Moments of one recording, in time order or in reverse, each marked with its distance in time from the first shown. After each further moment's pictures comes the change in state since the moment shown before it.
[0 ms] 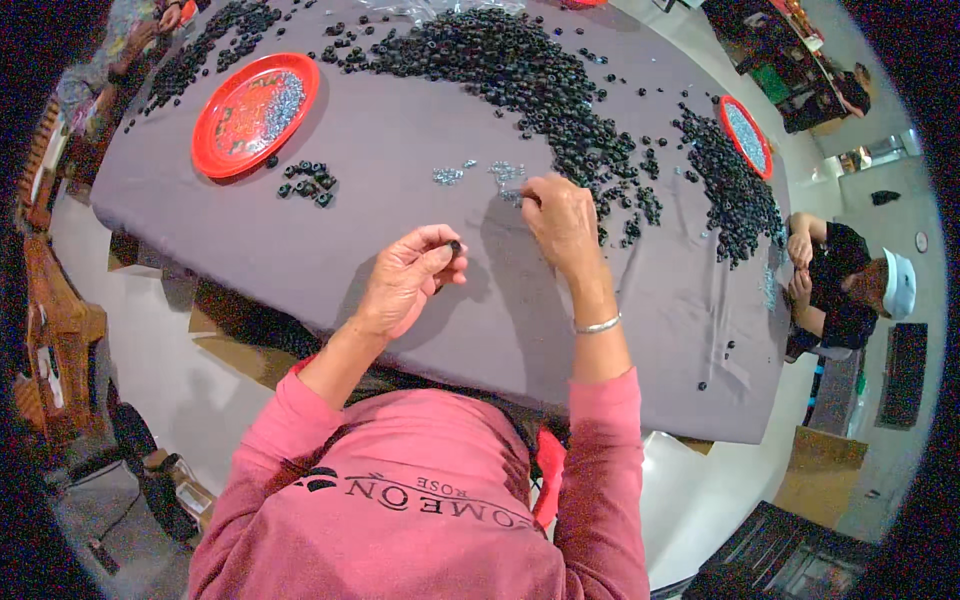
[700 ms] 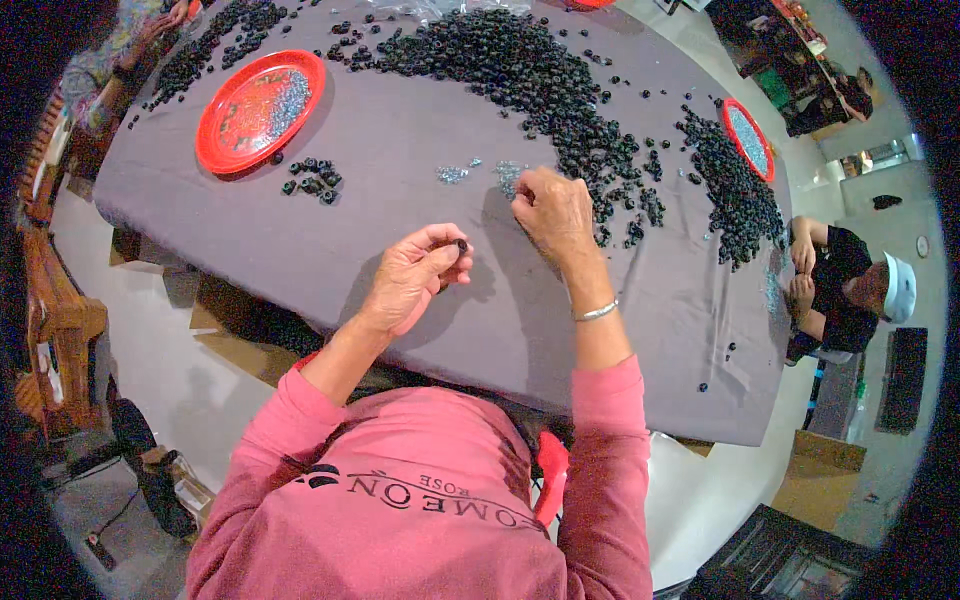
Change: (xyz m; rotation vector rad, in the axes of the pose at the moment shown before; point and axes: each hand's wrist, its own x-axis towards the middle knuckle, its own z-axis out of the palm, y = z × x) left_hand -0.005 0.004 -0.003 -0.001 -0.004 -0.034; right_hand 0.008 -0.010 0.010 -0.086 -0.057 -0.043
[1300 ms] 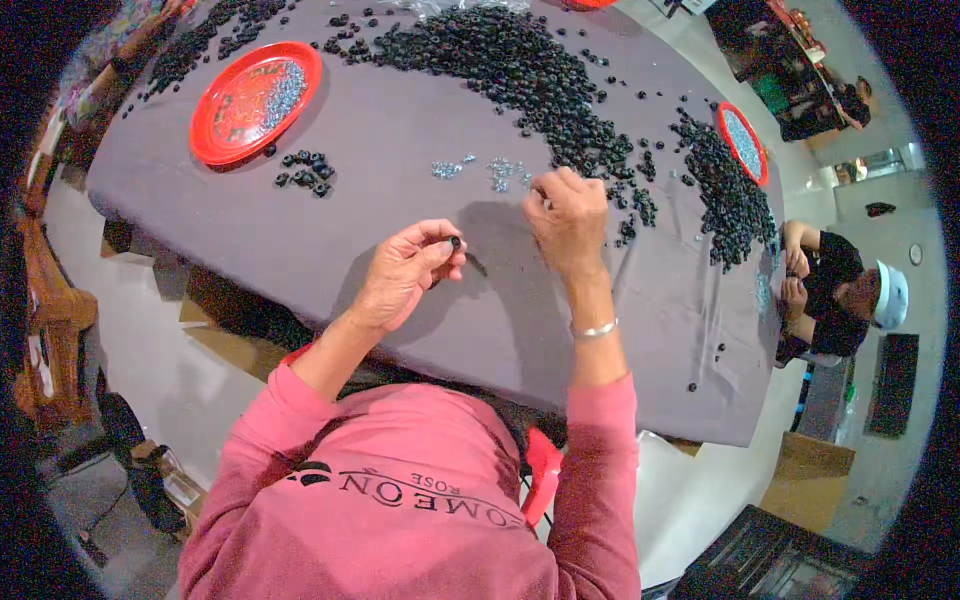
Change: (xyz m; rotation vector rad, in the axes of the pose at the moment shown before) left_hand -0.008 0.007 0.001 0.005 -0.028 0.026; right_hand -0.007 -0.019 -0.024 -0.043 0.328 -0.152
